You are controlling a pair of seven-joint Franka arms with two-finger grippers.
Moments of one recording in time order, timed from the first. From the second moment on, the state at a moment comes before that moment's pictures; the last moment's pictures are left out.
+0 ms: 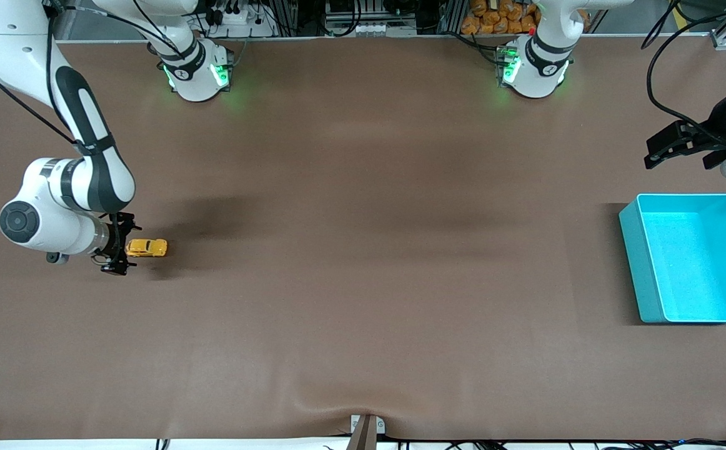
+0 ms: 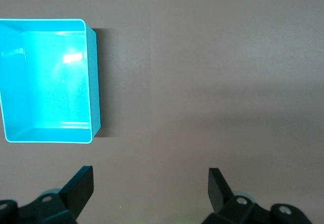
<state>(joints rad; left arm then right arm) -0.05 0.02 -0.01 -1.52 0.00 1.52 -0.05 -0.08 0.43 -0.03 -1.99 -0.05 2.27 1.55</state>
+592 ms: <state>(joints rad) -0.05 0.02 -0.01 -1.52 0.00 1.52 -0.05 -0.09 0.45 -0.03 -2.05 -0.06 2.38 1.55</state>
